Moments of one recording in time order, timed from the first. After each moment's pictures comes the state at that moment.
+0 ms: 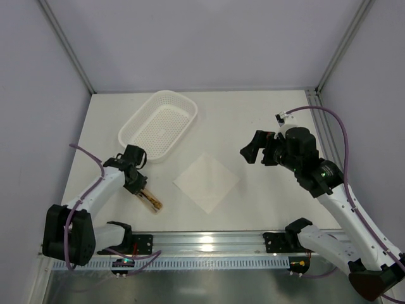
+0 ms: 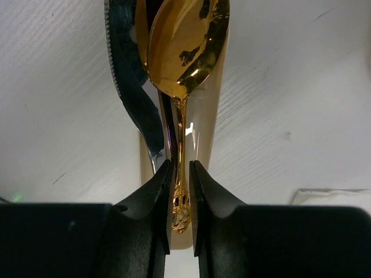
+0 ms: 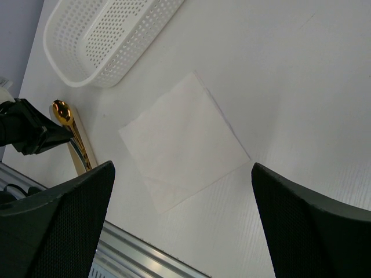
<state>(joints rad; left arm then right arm) -0.24 1.20 0.71 -0.83 -0.26 -1.13 0.47 0.87 1.01 -0.62 -0.07 0.48</state>
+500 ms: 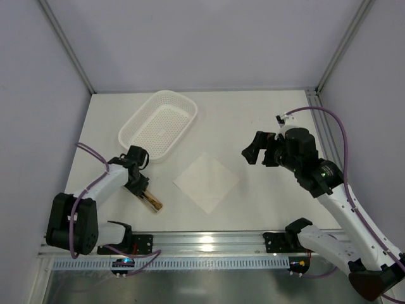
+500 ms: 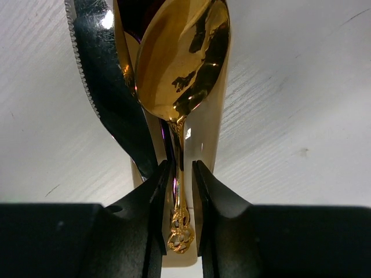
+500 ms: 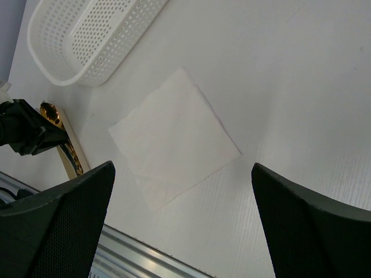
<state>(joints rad) -0.24 1.30 0.68 -0.77 -0.25 -1.13 0.47 0.87 1.01 -0.65 -0.04 0.47</state>
